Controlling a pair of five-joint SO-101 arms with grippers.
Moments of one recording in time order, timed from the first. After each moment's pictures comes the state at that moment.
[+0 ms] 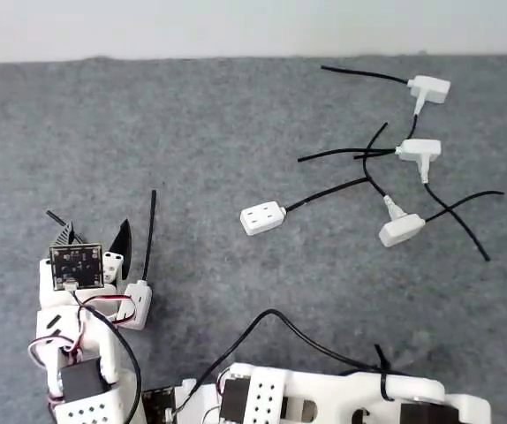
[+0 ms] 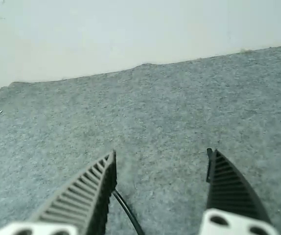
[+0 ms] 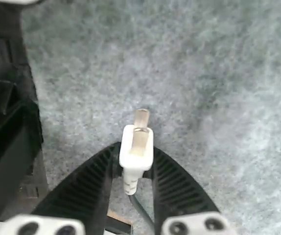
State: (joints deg) left arm -19.3 -103.6 96.8 37.4 -8.9; right arm -85.0 -24.8 64.5 61.1 15.9
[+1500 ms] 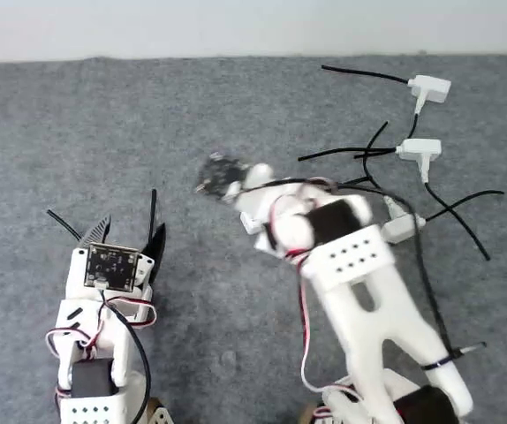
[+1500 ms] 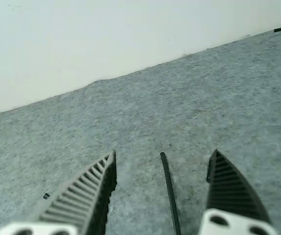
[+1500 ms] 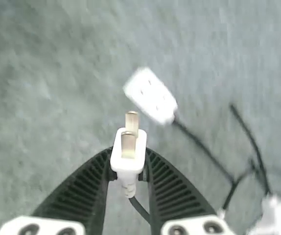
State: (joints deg) left arm -8.1 -103.6 96.8 37.4 -12.0; right arm -28.6 -23.3 24.3 67.6 43.7
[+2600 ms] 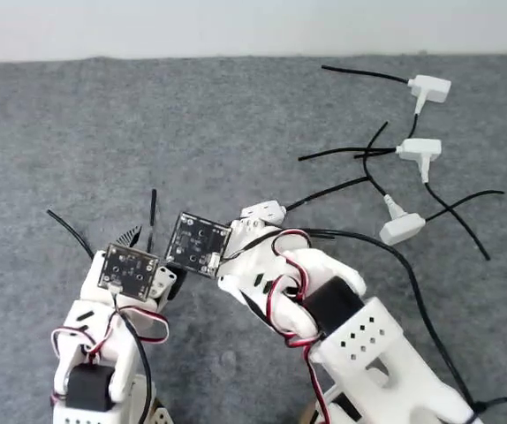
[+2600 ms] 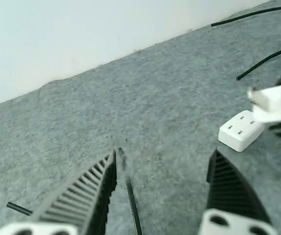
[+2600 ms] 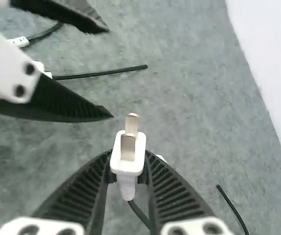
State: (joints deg) left arm 1.5 -103.6 86.4 53.6 -10.8; right arm -42.4 -46.1 42.7 52.0 36.6
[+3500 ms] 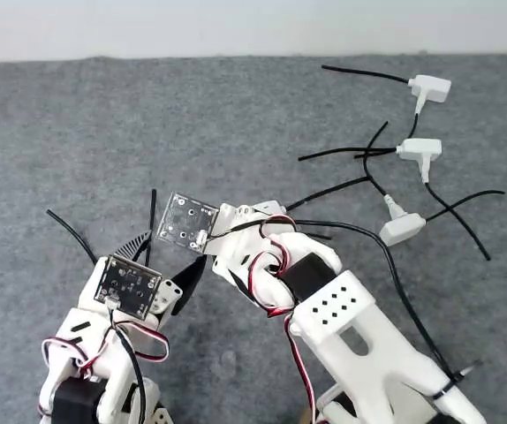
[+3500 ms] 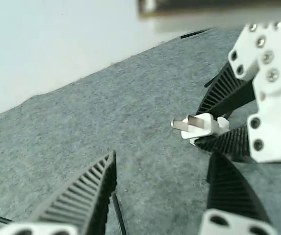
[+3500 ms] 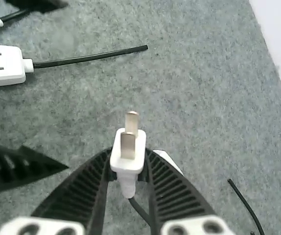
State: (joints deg) left arm 7.5 -103.6 76.0 64.0 -10.4; right arm -40.3 -34.0 42.9 43.9 36.6
